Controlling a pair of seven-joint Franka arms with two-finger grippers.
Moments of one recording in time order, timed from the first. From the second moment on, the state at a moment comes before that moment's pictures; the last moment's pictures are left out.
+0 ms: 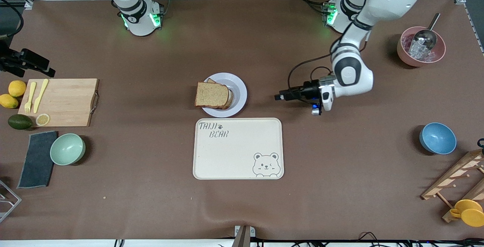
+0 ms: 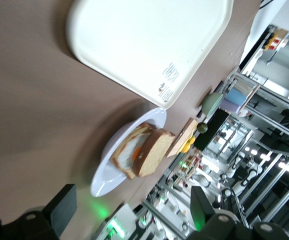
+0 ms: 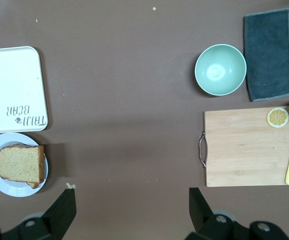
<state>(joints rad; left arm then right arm) -0.05 0.42 -0.40 -2.27 -1.71 2.27 0.52 -0.01 -0.03 -0.08 -1.60 0.08 1.55 -0.04</state>
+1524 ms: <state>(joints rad) -0.24 0.74 -0.41 -2.02 -1.89 2.31 1.01 -0.02 -0.05 -0.08 -1.60 0.00 1.49 -0.17</state>
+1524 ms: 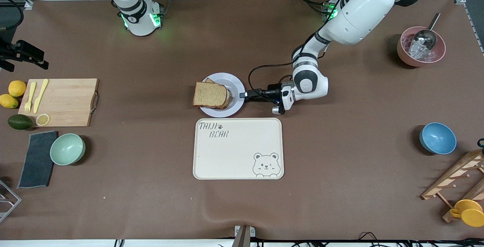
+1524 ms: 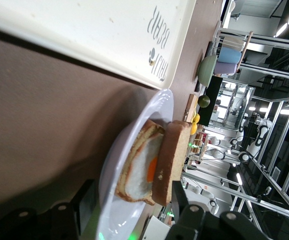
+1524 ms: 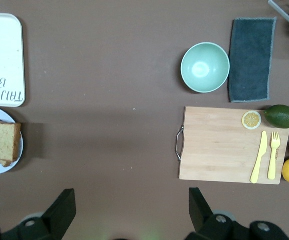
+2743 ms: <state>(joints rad) -0.29 0.77 -0.38 -1.99 -1.88 2.30 1.13 -0.01 -0.05 -0.08 -1.60 -0.01 1.42 -0.17</state>
